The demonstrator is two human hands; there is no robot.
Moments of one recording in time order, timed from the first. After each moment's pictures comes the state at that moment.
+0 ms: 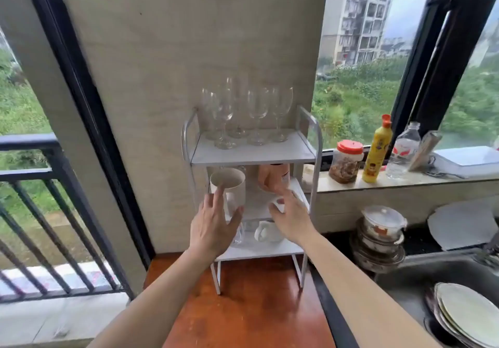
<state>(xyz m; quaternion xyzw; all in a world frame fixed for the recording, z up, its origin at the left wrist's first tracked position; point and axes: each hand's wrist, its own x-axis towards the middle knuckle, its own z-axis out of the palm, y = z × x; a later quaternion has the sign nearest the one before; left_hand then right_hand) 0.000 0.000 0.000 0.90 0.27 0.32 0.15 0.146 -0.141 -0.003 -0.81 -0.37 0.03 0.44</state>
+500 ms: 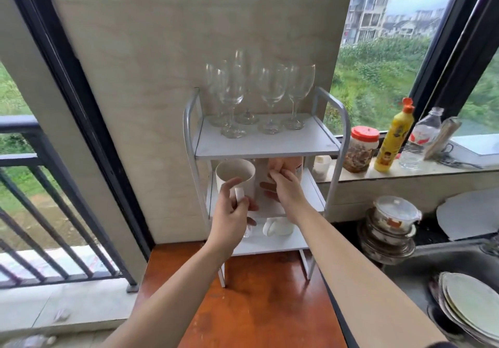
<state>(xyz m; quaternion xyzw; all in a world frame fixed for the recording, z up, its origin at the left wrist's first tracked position) 0.023 0.004 -0.004 0.68 0.19 0.32 0.63 0.172 -0.063 0.004 -0.65 -0.16 0.25 0.70</state>
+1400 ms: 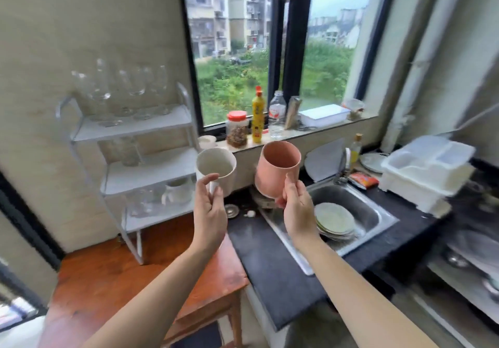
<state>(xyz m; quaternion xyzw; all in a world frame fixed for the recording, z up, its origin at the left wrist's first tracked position) -0.014 -0.264 0.015 0.70 0.08 0.34 0.62 0.041 -0.429 0.022 -0.69 -0.09 -0.07 0.71</state>
